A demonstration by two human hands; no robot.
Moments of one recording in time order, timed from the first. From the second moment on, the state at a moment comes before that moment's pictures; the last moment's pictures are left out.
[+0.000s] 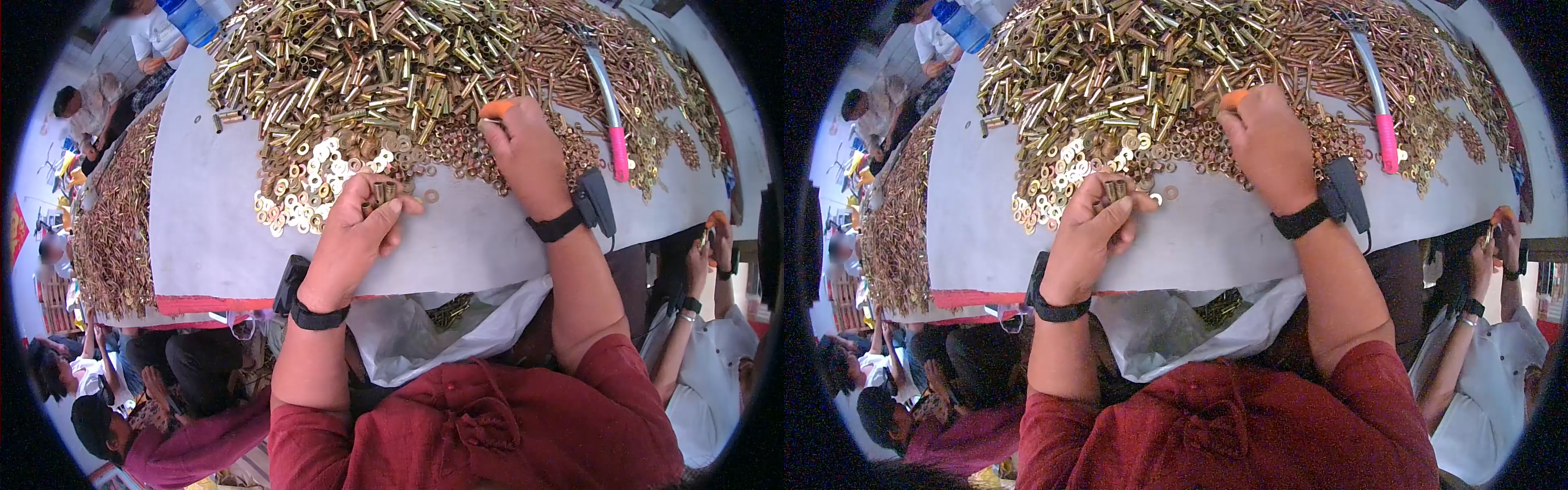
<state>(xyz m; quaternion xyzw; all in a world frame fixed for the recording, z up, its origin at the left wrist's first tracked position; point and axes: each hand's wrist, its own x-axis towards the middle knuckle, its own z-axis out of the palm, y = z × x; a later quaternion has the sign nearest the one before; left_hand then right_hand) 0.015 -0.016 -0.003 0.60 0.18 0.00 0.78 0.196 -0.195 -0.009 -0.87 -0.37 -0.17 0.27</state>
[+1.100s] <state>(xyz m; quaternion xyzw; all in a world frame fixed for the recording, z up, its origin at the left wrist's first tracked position) 0.016 -0.017 -0.004 0.71 0.16 0.09 0.68 0.130 -0.180 0.001 -0.79 -0.41 0.17 0.43</state>
